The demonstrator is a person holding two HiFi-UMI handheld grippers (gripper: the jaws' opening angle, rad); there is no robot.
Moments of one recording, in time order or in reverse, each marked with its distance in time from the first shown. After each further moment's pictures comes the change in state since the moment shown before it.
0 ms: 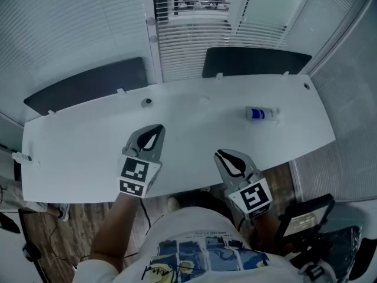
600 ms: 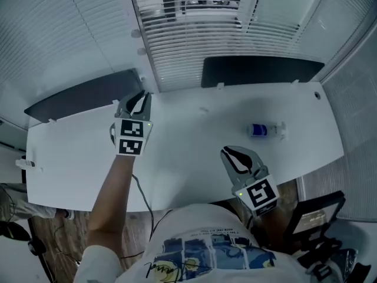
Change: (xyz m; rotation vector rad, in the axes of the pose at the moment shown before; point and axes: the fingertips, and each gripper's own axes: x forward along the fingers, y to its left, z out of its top) left arm 0.145 0.122 0.033 0.151 0.099 0.276; right arm 0.036 -0.114 -0.001 0.013 0.006 0.072
